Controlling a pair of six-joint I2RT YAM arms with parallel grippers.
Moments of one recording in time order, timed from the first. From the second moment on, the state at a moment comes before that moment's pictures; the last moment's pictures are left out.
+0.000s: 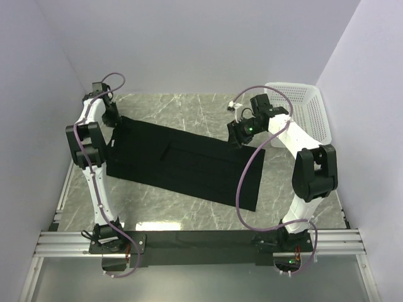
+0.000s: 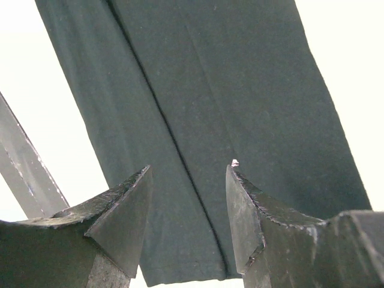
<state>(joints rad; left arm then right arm) 0.19 2.41 2.08 -0.77 0.05 -0.16 0.23 1.77 1.42 -0.77 -0.68 -0.35</state>
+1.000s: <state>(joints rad) 0.15 2.59 2.37 -0.66 -0.13 -0.37 0.19 1.77 1.45 -0.78 -0.66 -0.34</state>
